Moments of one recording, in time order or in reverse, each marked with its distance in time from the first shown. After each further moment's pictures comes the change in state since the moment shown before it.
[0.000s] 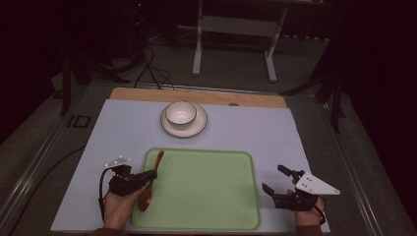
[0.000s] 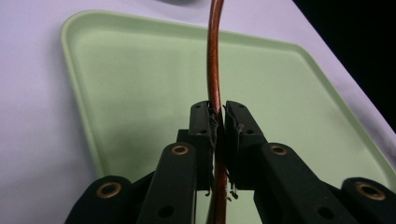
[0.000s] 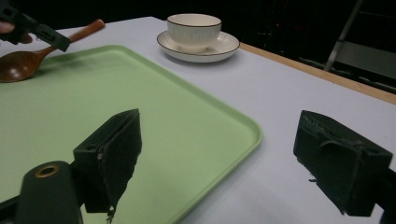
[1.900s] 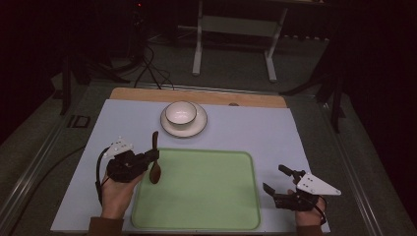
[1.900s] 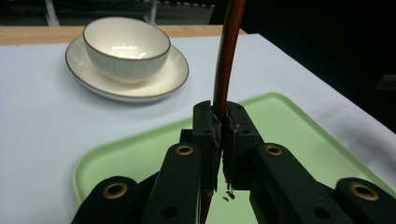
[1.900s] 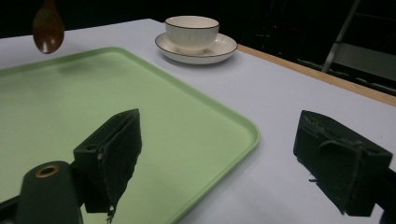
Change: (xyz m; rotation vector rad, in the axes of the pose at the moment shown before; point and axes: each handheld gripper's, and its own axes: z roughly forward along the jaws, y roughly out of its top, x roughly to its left) left arm -0.060 0.052 -0.035 -0.143 0.034 0.285; right arm 0.000 0.000 -0.002 -0.008 -0.009 0.004
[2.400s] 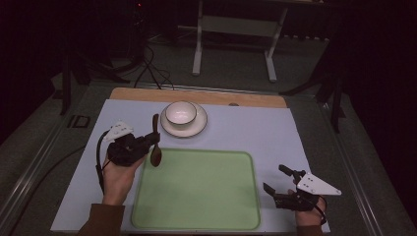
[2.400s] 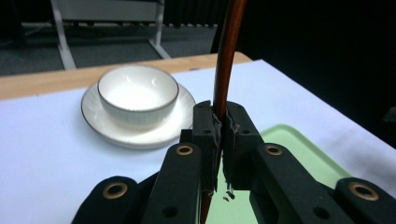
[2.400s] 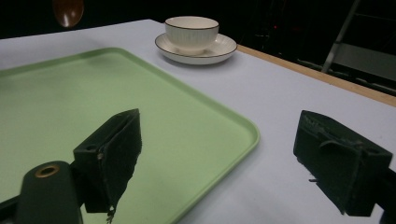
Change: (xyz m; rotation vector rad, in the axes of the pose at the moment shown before) left arm 0.005 0.037 0.007 -0.059 0.023 0.041; right arm -0.001 0.000 0.000 -0.003 0.000 0.001
